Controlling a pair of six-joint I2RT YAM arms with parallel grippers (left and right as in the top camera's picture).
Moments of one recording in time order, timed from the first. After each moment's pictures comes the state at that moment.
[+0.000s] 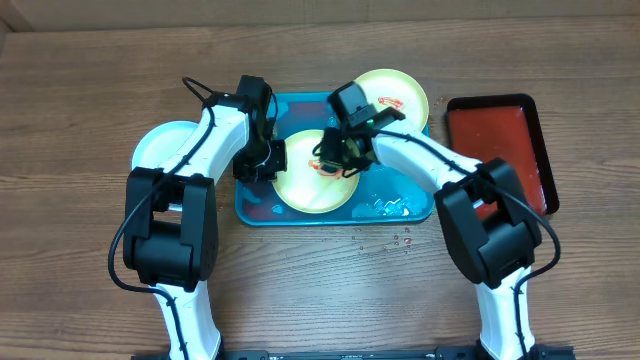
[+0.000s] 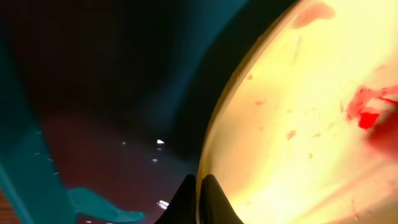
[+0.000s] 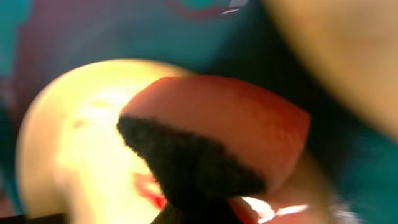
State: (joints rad) left arm -0.20 2.07 1.49 -0.99 0.17 -0.27; right arm 0.55 2.18 1.56 -0.55 -0.23 0.73
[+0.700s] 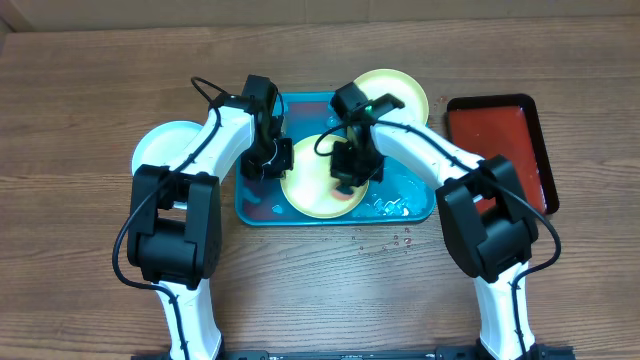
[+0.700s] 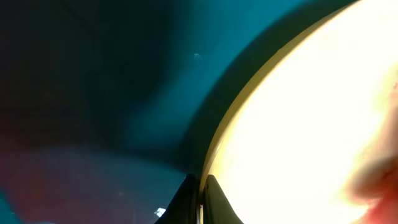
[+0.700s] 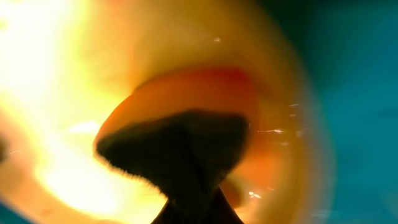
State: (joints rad) left arm -0.21 2.09 1.49 -0.93 0.21 -0.25; right arm 0.52 2.21 1.70 -1.01 -0.24 0.67
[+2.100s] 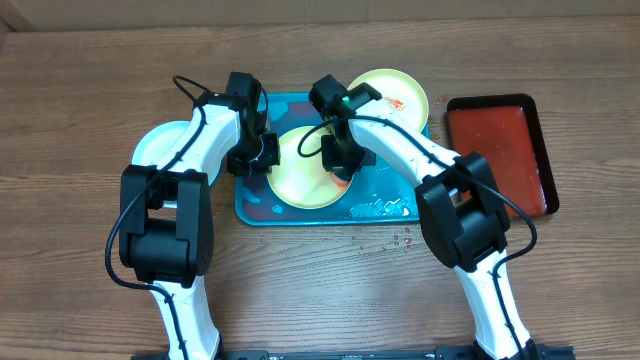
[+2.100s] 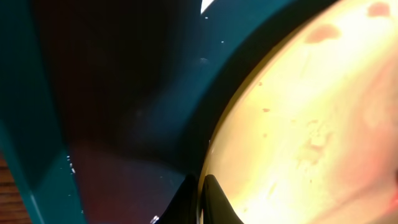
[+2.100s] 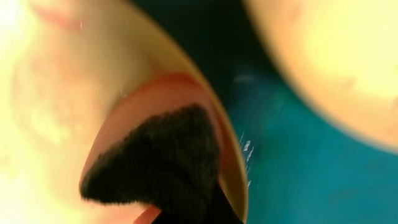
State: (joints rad) left arm -0.16 2.09 1.49 -0.92 0.17 -0.25; right arm 0.58 2.34 1.92 -1.09 0.03 0.53
